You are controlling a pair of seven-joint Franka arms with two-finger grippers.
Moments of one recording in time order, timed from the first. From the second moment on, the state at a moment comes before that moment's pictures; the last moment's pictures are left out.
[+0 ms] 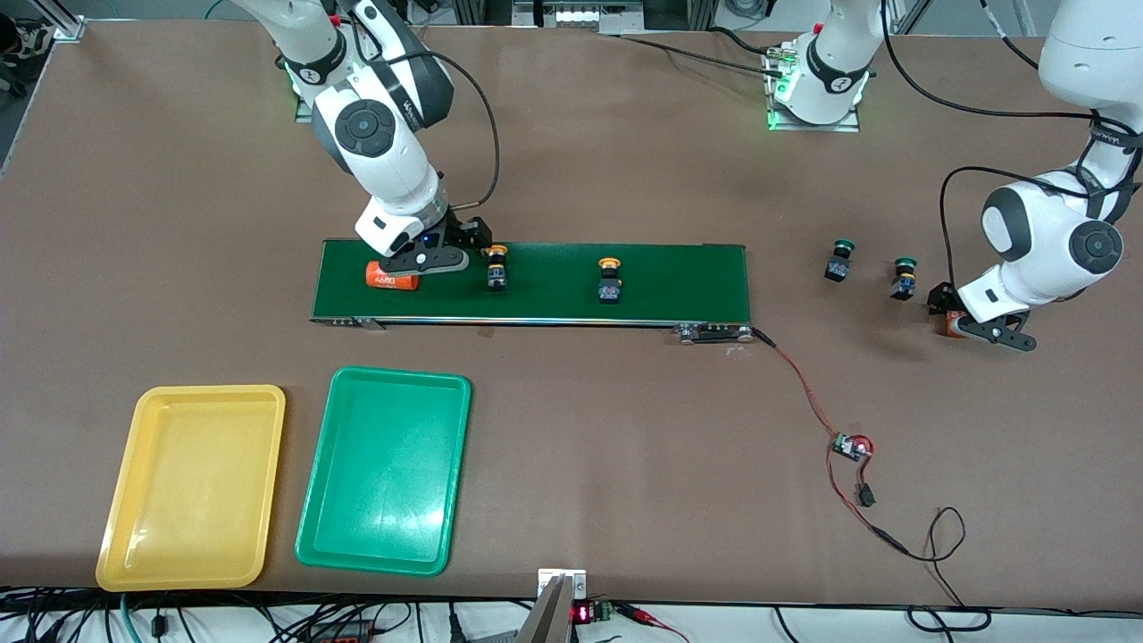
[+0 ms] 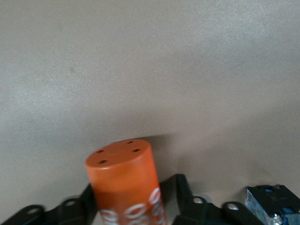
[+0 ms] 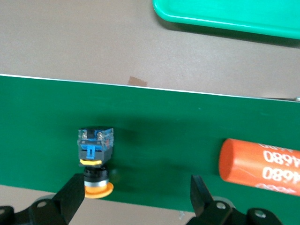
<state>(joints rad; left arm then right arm) 0.23 0.46 0.13 -2.20 0.06 2.63 0.63 0.20 0.22 0.40 -2.17 -0.05 2.43 0.54</state>
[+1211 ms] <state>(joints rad) 0.12 0.39 -0.21 -1.87 0.06 2.01 0.93 0.32 0.34 0.26 -2.15 -0.09 2.56 0.54</state>
